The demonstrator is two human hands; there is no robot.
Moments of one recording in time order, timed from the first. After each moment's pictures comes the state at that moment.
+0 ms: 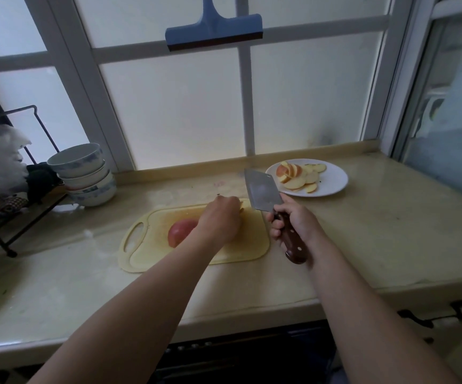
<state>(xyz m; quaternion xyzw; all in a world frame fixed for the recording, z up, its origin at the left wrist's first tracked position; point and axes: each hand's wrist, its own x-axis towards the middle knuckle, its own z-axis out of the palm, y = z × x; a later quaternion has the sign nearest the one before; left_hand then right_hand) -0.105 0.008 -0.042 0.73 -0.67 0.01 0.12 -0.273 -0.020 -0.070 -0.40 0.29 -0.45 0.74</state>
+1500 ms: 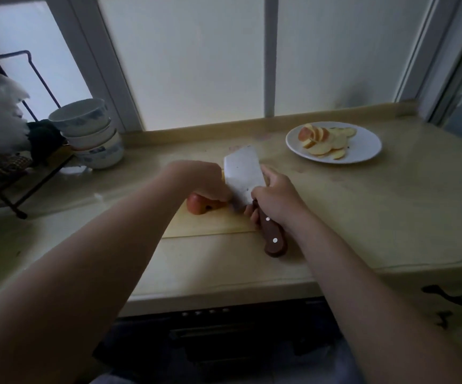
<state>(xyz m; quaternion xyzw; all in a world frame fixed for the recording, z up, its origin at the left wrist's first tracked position) -0.044 0.012 -0.003 0.78 -0.59 -0.16 -0.13 -0.204 0.018 -0.061 -0.61 0.46 -0.35 0.55</state>
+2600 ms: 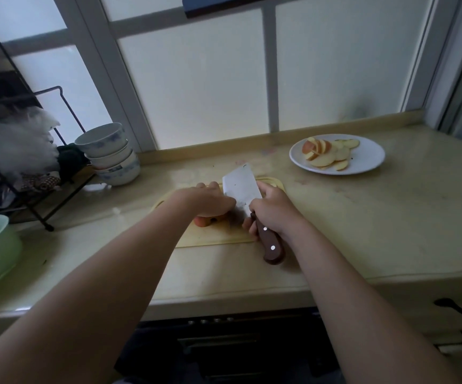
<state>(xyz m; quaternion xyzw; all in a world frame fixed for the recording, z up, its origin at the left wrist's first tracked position) -0.034 0.016 -0.033 0.84 -0.53 -0.12 -0.07 -0.205 0.021 -0.057 -0.61 0.42 -0.32 0.59</state>
